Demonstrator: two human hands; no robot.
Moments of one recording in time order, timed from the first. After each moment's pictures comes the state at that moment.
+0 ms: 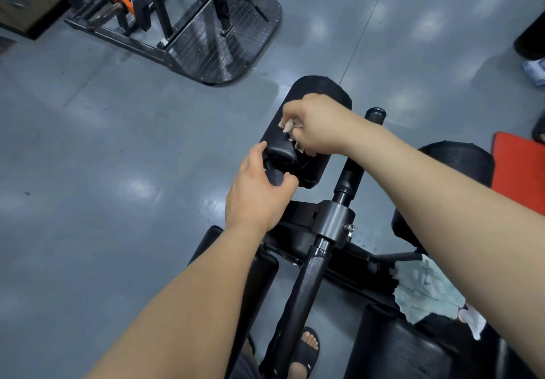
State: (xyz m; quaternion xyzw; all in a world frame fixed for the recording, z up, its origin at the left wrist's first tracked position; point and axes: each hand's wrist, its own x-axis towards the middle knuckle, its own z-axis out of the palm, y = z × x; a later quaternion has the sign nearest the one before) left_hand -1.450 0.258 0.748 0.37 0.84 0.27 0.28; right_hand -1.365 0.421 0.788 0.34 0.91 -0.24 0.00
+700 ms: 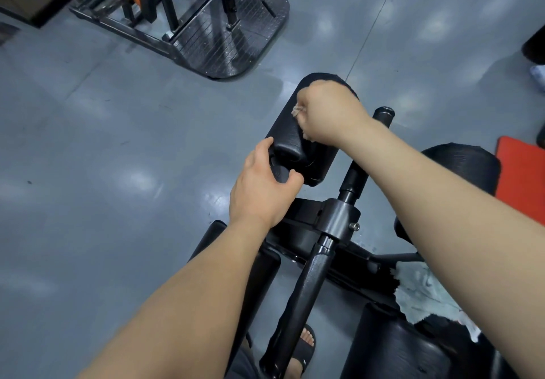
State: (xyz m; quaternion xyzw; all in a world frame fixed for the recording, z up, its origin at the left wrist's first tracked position) left_hand -1.453 0.257 0.746 0.38 0.84 0.29 0.27; right_hand -1.379 0.427 0.785 0.40 0.91 -0.09 -0.02
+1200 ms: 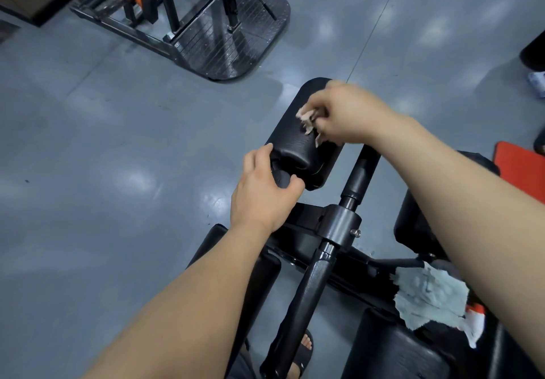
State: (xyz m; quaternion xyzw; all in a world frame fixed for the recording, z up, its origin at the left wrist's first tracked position) left_hand -1.454 0.256 0.741 0.39 0.84 0.28 0.26; right_hand -1.352 0.448 0.792 0.37 0.91 -0.18 0.01
